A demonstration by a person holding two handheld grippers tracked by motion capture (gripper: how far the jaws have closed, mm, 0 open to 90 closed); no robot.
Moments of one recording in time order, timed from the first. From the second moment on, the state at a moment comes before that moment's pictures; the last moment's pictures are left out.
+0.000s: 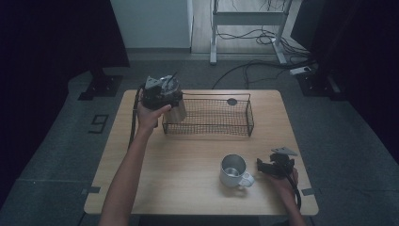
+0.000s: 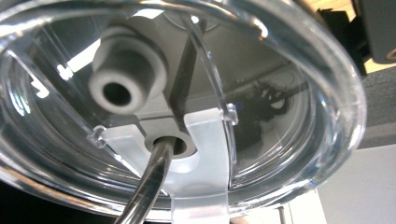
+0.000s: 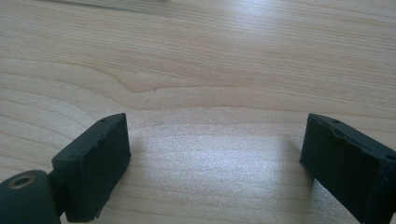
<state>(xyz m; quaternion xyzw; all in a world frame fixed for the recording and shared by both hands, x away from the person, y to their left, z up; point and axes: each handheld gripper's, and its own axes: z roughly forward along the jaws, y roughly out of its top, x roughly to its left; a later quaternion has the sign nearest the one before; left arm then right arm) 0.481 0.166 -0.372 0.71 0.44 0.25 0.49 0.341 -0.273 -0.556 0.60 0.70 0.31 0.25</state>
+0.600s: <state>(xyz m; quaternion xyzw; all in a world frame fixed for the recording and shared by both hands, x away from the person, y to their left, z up) 0.500 0.144 -0.373 0.72 0.43 0.25 0.48 0.341 -0.273 -0.556 0.60 0.70 0.31 0.25</state>
